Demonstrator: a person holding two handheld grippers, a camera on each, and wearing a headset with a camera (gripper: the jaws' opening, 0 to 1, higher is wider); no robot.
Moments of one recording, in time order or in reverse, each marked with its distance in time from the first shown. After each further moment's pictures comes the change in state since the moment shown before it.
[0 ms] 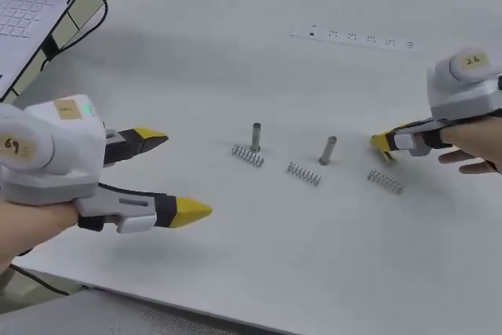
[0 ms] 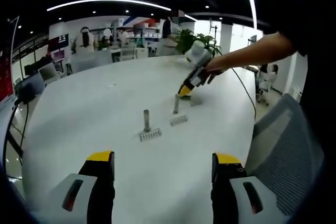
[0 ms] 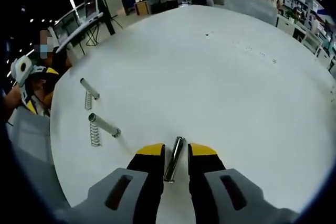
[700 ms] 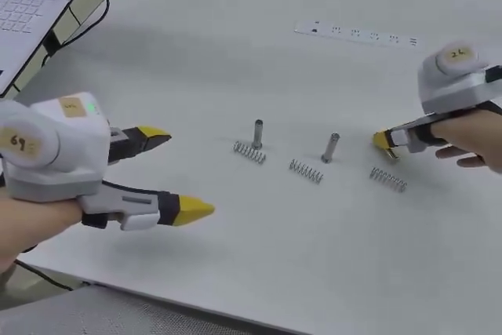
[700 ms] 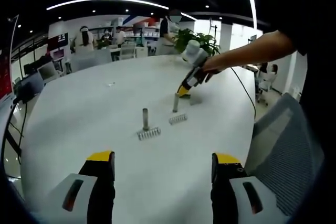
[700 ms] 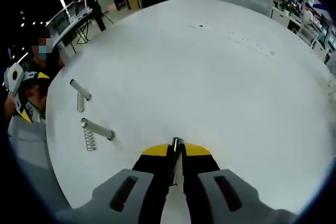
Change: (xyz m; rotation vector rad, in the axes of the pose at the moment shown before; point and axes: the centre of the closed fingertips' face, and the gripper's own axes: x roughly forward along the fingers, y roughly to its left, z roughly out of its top) left arm 0.004 -0.002 -0.003 -0.004 0.006 -0.008; right arm 0.006 -0.005 -0.002 0.043 0.061 -0.040
